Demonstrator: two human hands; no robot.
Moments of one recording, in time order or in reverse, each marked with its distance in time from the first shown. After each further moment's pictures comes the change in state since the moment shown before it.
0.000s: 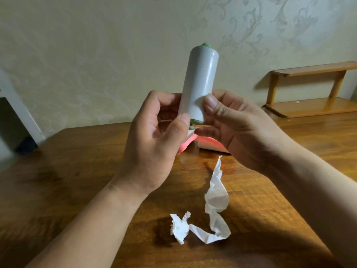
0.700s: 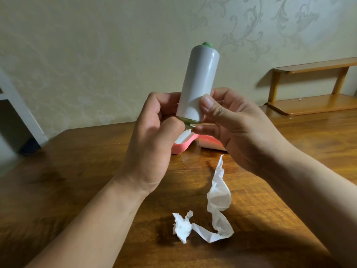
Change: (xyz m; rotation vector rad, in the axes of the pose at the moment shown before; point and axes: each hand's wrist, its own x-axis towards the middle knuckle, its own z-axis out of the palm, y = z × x) left_hand 0.001 -0.010 -0.001 -0.218 0.029 -0.225; right_hand 0.001 0.007 0.009 -0.002 0.087 -0.072
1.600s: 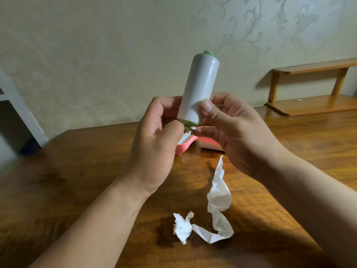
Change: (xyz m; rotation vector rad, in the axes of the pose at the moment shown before) left_hand 0.000 -0.005 0.000 0.105 0.006 -0.013; right_hand 0.000 0.011 -0.002 -0.071 0.055 -0.003
